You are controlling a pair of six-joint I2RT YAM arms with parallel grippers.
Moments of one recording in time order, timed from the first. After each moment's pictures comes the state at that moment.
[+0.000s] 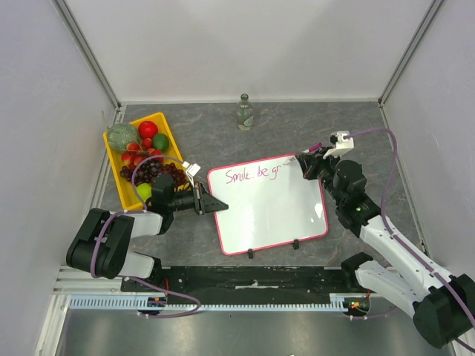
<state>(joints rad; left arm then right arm) -0.27 1.40 0.29 0.79 1.01 -0.69 0.44 0.91 0.60 0.22 0.09 0.38</state>
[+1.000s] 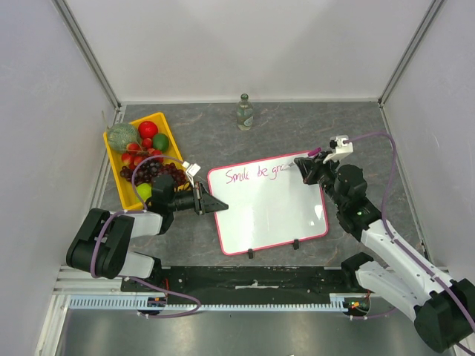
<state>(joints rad) -0.27 1.40 0.29 0.79 1.01 -0.69 0.44 0.87 0.55 0.21 0.04 0.38</state>
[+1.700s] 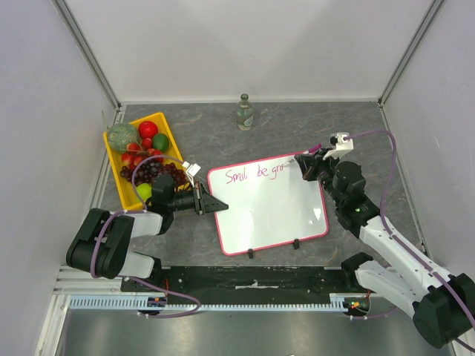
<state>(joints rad) -0.27 1.40 0.29 0.79 1.01 -0.69 0.44 0.91 0.58 0.23 0.08 0.40</state>
